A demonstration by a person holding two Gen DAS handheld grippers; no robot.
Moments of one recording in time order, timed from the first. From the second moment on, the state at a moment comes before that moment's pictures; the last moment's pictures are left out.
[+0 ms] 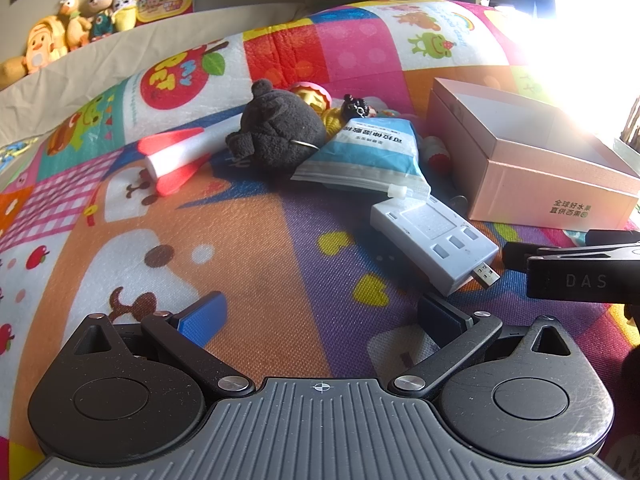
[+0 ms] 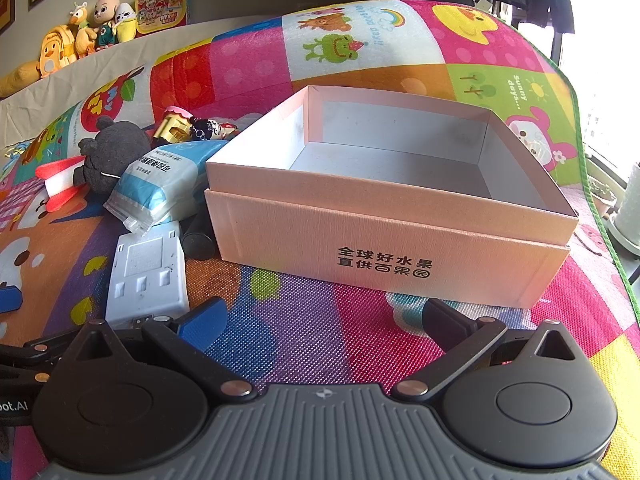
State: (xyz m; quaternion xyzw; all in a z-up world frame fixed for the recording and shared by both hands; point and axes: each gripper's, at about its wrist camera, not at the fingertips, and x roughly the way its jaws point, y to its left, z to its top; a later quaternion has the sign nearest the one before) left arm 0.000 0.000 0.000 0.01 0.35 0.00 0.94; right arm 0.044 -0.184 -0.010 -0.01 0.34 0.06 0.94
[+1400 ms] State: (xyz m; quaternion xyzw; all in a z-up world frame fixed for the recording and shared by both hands) left arm 0.006 0.049 0.049 -0.01 0.31 0.06 0.95; right arm 0.024 -0.135 0.019 -0.06 0.33 0.25 0.91
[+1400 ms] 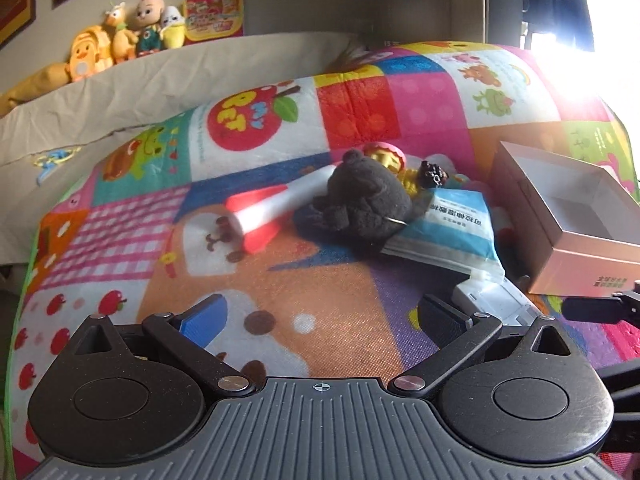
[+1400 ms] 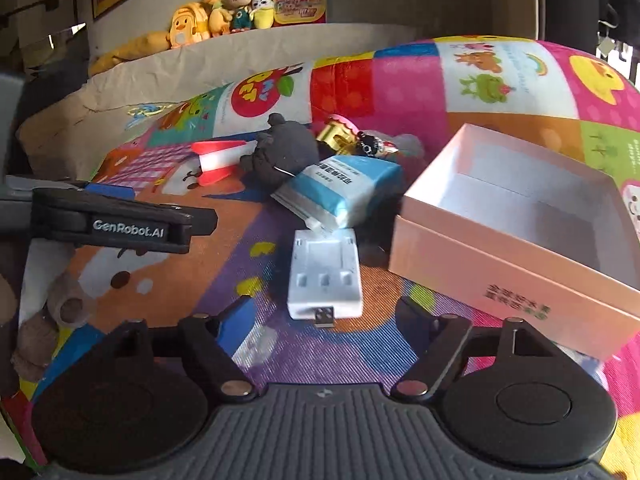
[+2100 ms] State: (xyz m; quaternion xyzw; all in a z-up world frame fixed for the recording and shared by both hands) left arm 0.081 -0.036 0.020 0.12 0.28 -0.10 0.95; right arm -0.035 -0.258 0.029 -0.02 0.28 0.14 0.95
